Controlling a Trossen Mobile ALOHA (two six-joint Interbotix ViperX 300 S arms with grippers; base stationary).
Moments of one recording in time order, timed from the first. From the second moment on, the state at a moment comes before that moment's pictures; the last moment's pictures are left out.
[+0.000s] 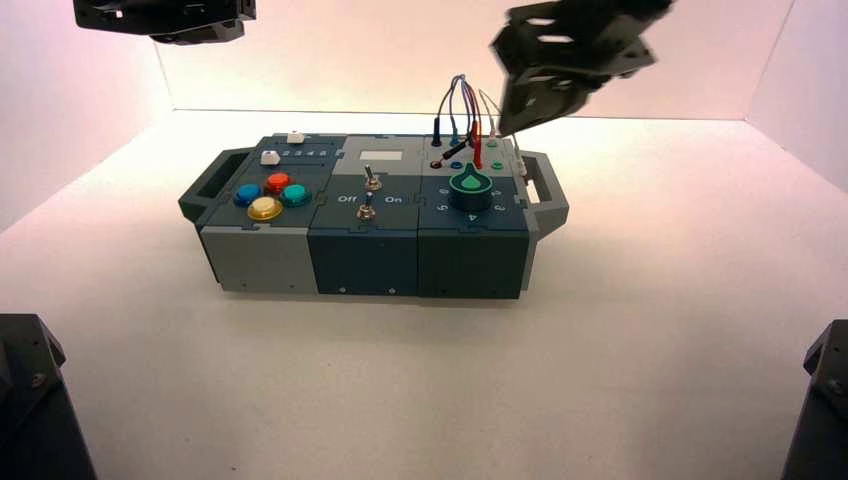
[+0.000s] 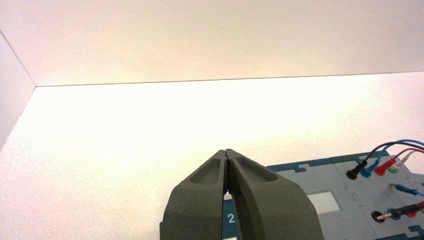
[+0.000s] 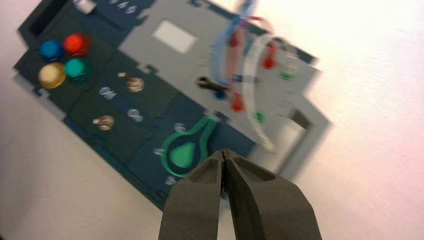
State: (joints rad) left arm -0.33 -0.31 1.12 -0.23 -0.37 0.10; right arm 0.61 -0.19 0.91 0.44 0.25 -0.36
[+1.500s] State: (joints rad) left arm -0.33 -0.30 1.12 -0.23 -0.36 0.10; right arm 0.62 0.05 0.77 0.41 0.22 -0.36
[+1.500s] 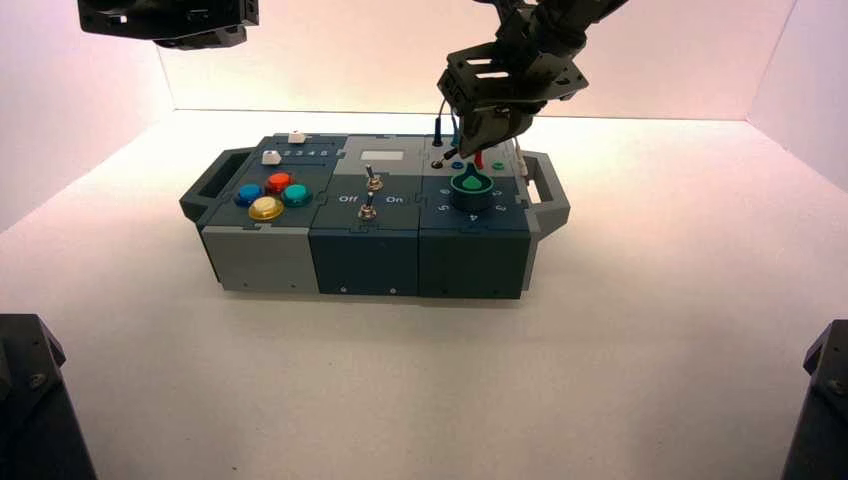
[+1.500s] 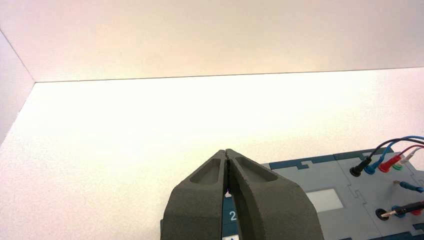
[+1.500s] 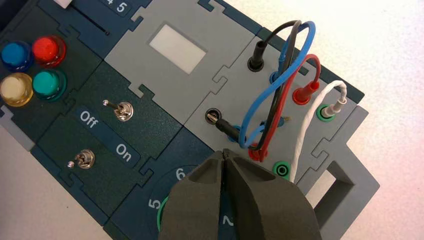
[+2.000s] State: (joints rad) left arm -0.33 -0.30 1.12 -0.23 -0.37 0.10; right arm 0.62 0.05 0.76 0.37 0.27 -0.36
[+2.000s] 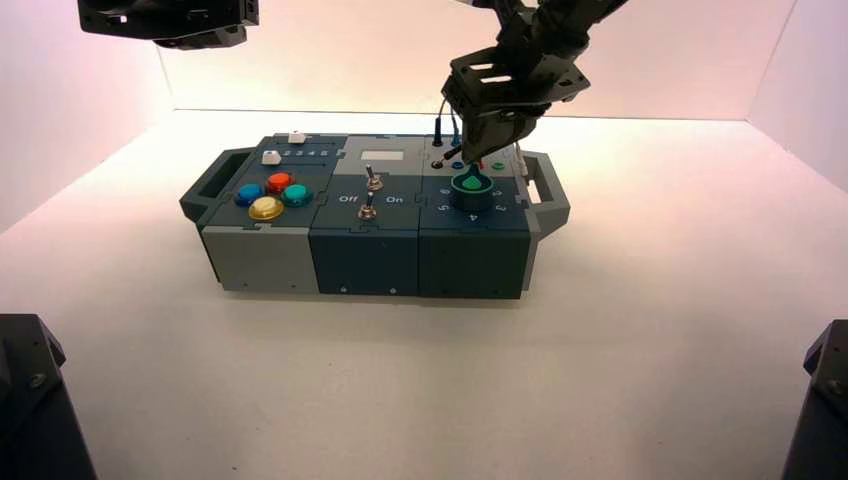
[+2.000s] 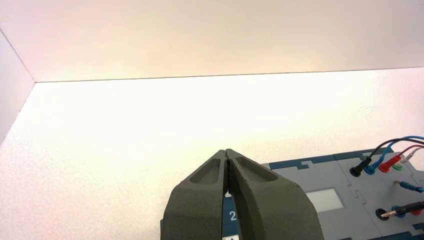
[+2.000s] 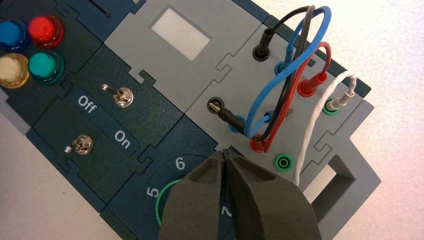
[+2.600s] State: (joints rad) left arm -0.33 -0.29 1.12 -0.23 -0.36 0.10; right arm 0.62 -0.02 0.79 0.35 0.31 -0.36
